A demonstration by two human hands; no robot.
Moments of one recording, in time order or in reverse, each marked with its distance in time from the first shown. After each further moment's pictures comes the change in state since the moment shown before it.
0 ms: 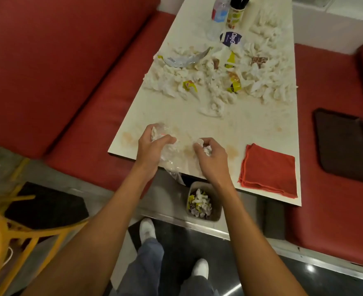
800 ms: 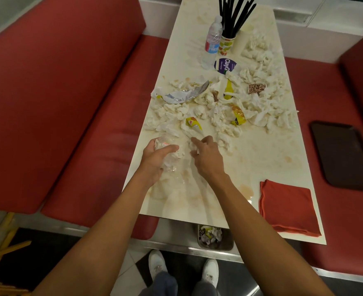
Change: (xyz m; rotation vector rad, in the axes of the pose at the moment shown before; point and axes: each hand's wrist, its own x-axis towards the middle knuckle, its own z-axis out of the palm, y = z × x) left_hand 0.139 0.057 -0.006 -0.106 -0.144 -0.244; right_hand 0.155 -0.033 0.060 -0.754 -0.013 -0.158
